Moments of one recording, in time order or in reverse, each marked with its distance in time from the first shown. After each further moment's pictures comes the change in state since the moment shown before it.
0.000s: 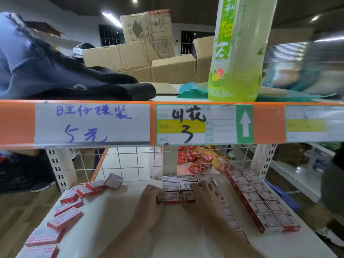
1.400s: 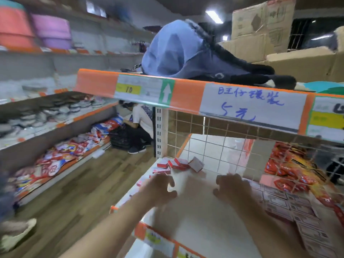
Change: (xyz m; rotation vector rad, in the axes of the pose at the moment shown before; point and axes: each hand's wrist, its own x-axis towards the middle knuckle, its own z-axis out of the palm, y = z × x) left_hand -0.094 -0.036 -0.177 0.461 -0.137 -0.461; right_hand 0.017 -0.152 -0.013 -0.252 -0.312 -0.449
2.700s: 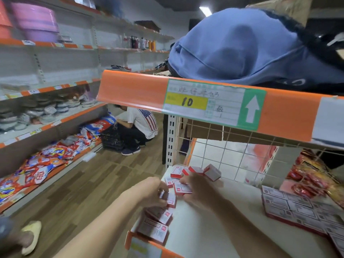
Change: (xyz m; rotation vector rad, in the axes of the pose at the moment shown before) left_hand 0.040 -0.095 -0.042 0.080 -0.303 0.105; right_hand 0.061 -0.135 0.022 0.312 0.130 -0.412
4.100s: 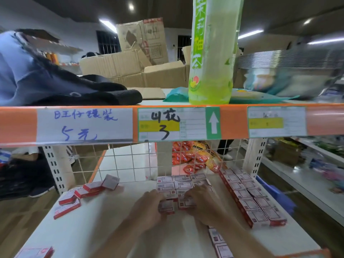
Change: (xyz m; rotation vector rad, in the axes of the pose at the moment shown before) left_hand 0.063 0.268 0.099 -0.027 0.237 0.421; right_hand -0.257 0.173 -0.092 -0.022 0.139 0.539
